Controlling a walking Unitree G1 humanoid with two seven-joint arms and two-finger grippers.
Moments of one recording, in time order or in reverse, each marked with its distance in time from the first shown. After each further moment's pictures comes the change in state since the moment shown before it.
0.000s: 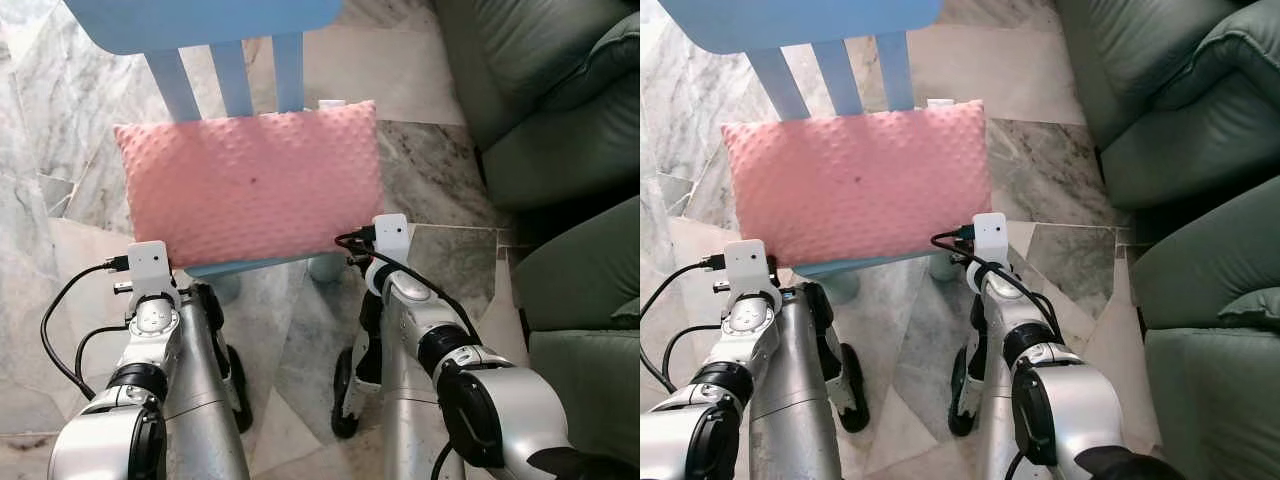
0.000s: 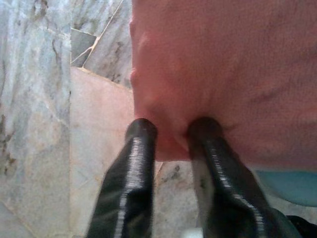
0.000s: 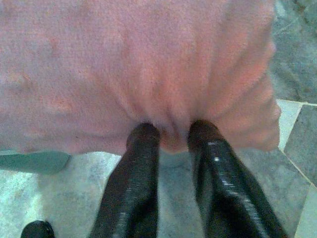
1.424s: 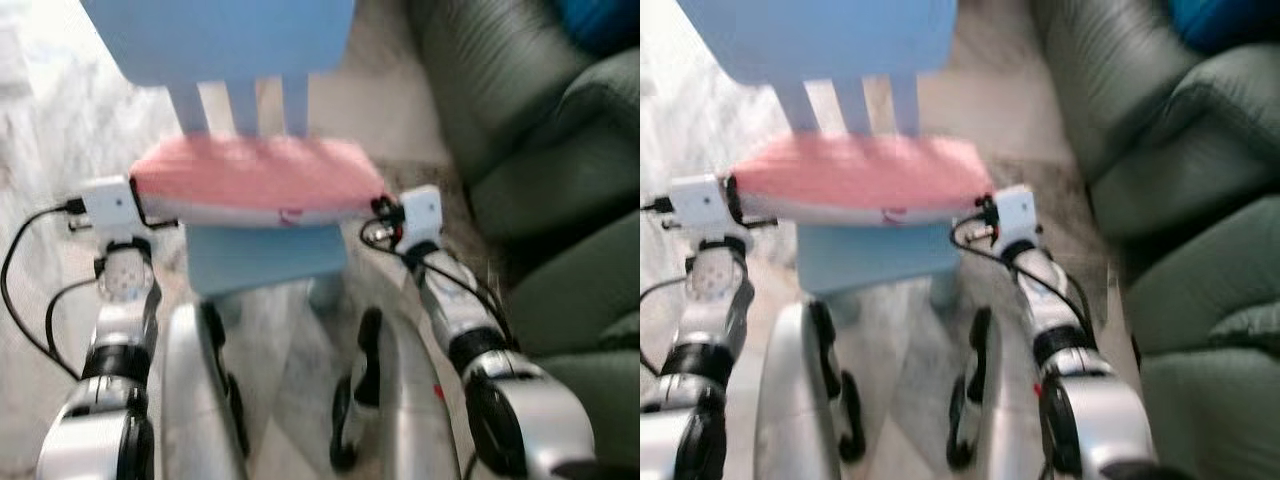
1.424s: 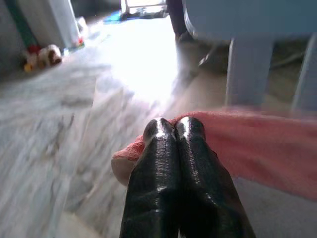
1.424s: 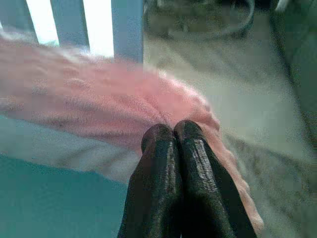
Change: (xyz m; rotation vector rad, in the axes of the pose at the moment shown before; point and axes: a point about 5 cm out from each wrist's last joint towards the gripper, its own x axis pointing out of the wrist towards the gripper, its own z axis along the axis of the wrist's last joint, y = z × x) left arm -0.003 0.014 0.088 -0.109 -0.453 -0.050; right arm -0.019 -0.035 0.038 -0.186 -0.365 0.088
